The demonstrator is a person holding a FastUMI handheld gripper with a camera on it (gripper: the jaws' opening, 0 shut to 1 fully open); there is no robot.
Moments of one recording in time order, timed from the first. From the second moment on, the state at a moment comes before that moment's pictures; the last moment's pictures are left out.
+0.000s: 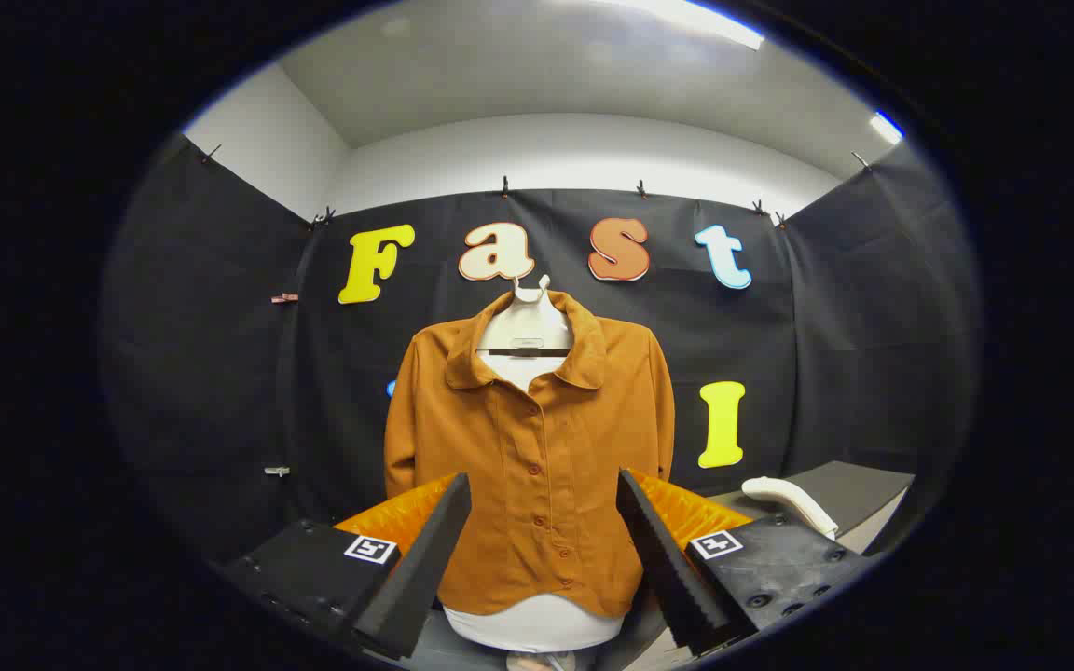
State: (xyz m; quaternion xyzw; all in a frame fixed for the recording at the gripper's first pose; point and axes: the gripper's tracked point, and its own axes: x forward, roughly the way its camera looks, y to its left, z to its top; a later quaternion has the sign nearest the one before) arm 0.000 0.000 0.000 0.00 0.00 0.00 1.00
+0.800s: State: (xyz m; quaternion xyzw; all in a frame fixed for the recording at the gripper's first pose) arm -0.005 0.009 0.008 0.00 -0.01 -0.01 1.00
